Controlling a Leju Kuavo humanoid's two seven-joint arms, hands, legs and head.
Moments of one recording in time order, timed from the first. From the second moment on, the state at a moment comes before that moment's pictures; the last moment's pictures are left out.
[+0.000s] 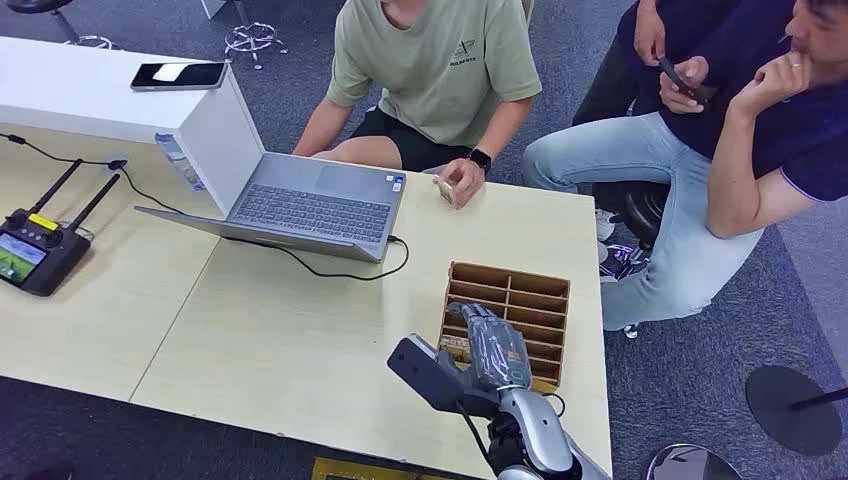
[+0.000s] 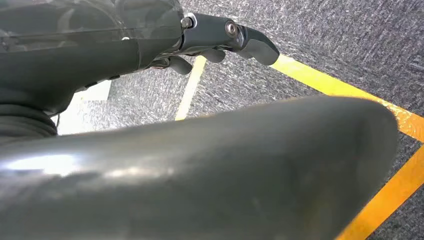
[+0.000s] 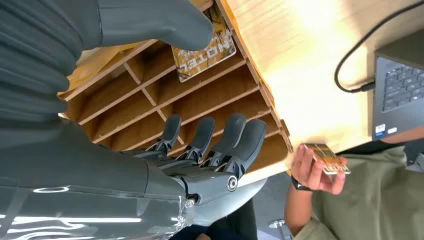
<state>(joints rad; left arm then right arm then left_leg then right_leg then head) -0.10 0.08 -0.94 -0.23 1.38 0.40 -0.11 -0.31 -0.16 0.93 -1.59 0.81 -0.21 0.68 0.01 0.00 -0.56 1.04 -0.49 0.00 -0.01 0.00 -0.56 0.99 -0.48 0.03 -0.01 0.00</state>
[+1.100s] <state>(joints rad) -0.10 0.08 -0.94 -0.23 1.38 0.40 -0.11 -0.34 -0.12 0.95 -1.44 0.77 -0.21 0.66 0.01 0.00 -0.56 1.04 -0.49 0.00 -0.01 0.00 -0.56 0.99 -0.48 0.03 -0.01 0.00</state>
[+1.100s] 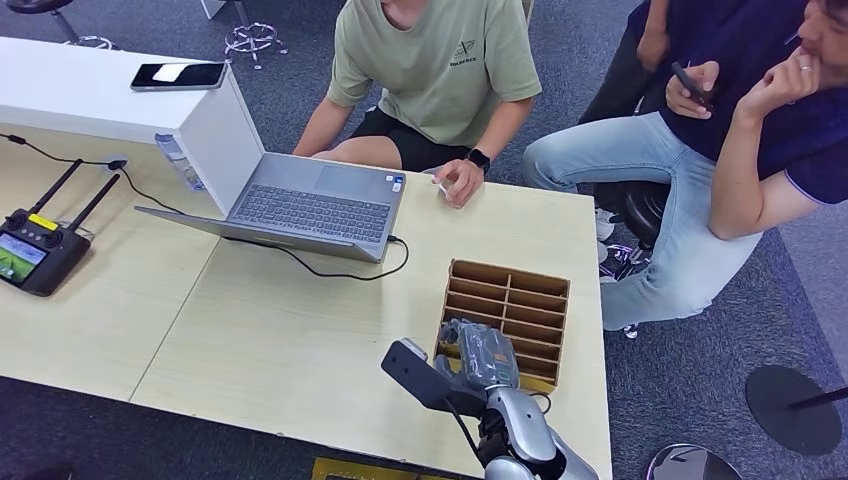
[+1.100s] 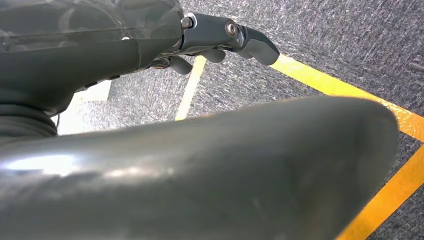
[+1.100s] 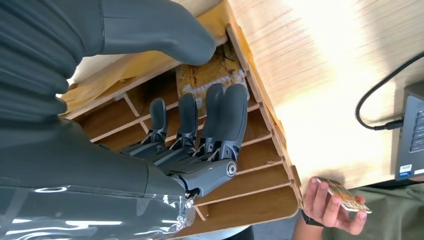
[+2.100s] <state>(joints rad) -0.10 0.08 -0.94 -0.23 1.39 0.40 -0.11 -0.36 -0.17 0.95 -1.56 0.79 -0.24 0.70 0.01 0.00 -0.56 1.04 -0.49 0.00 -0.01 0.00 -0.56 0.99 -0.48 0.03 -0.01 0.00</state>
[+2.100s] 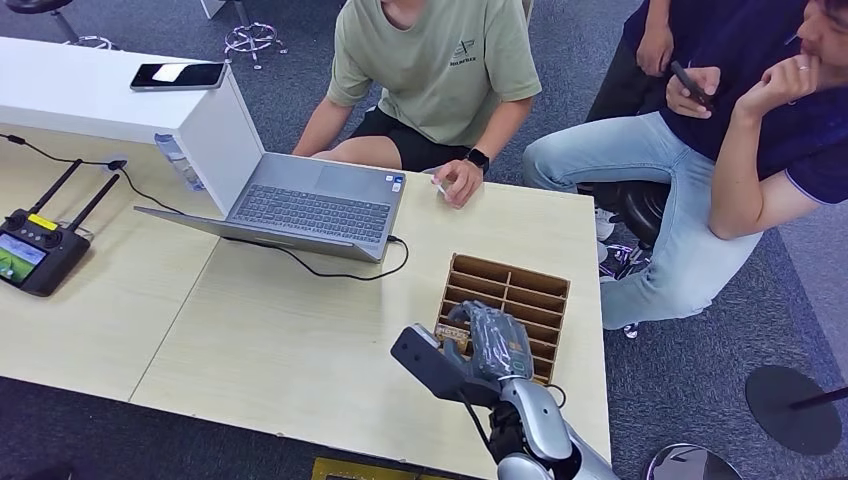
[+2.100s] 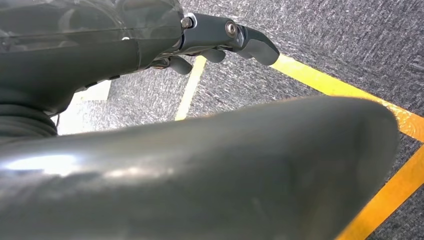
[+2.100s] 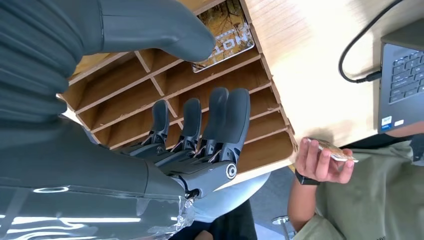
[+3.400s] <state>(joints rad) -0.10 0.08 -0.94 -0.23 1.36 0.39 -0.10 -0.42 -0.12 0.97 -1.38 0.73 -0.25 0.69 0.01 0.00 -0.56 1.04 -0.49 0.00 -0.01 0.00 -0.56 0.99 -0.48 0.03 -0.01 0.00</state>
